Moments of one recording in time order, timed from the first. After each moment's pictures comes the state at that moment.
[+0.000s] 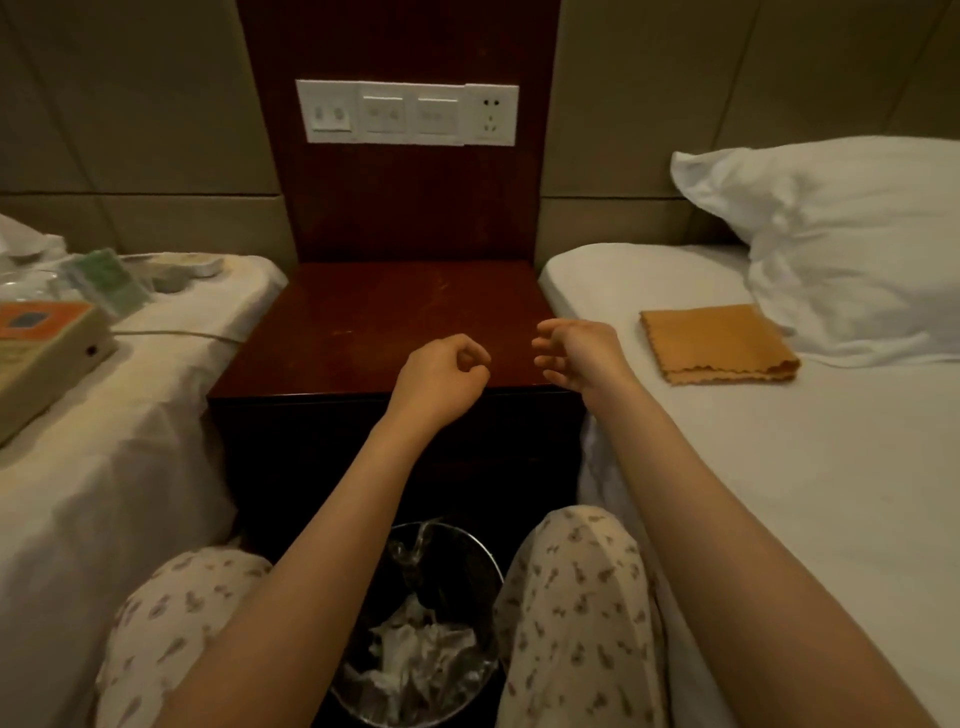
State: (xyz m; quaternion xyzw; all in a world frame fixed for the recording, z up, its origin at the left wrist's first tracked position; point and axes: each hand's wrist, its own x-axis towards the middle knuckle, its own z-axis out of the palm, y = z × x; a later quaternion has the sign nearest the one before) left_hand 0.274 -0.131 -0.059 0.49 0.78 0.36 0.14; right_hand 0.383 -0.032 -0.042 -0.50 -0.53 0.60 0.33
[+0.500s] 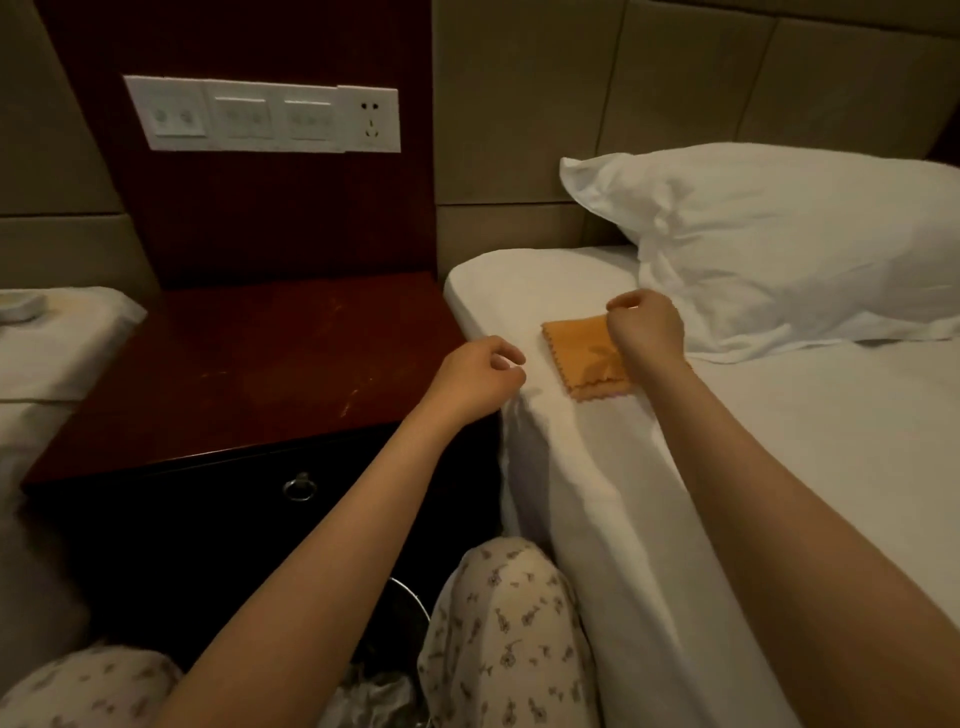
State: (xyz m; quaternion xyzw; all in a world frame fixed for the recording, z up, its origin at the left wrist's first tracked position) left_hand 0.342 -0.038 -0.050 0.55 0.69 0.37 0.28; right_hand 0.486 0.045 -0.020 -0.66 -0.60 0.25 0.38
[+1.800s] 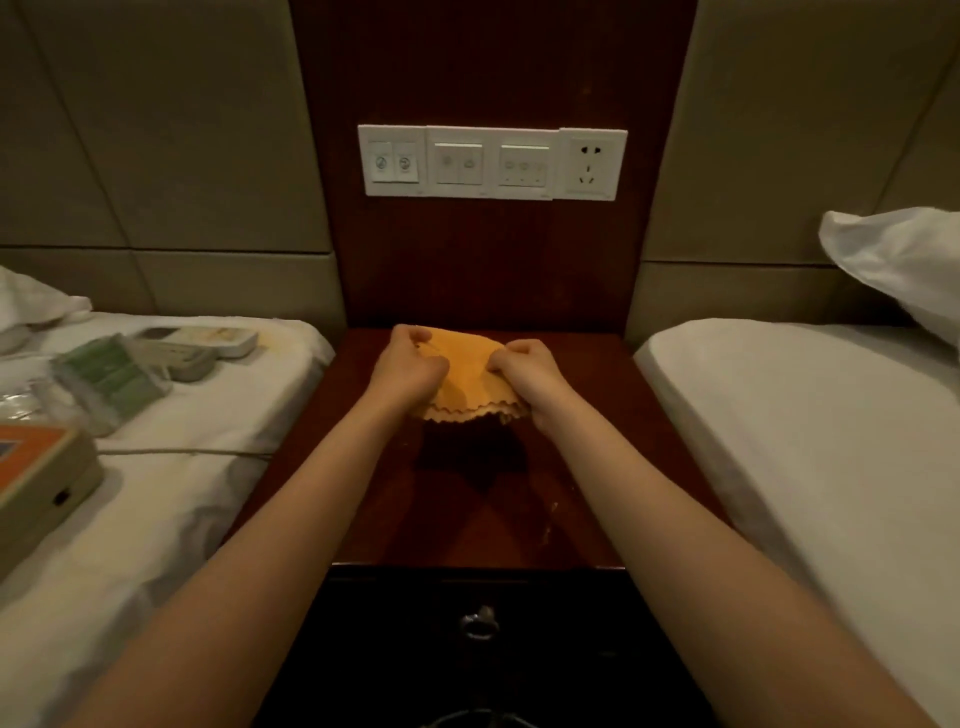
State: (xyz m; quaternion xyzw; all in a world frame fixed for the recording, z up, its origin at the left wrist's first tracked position) left_hand 0.075 -0.031 -0.035 0.32 0.79 0.48 0.20; right_hand 0.171 0.067 -0.049 -0.40 -0.68 0.56 0.24
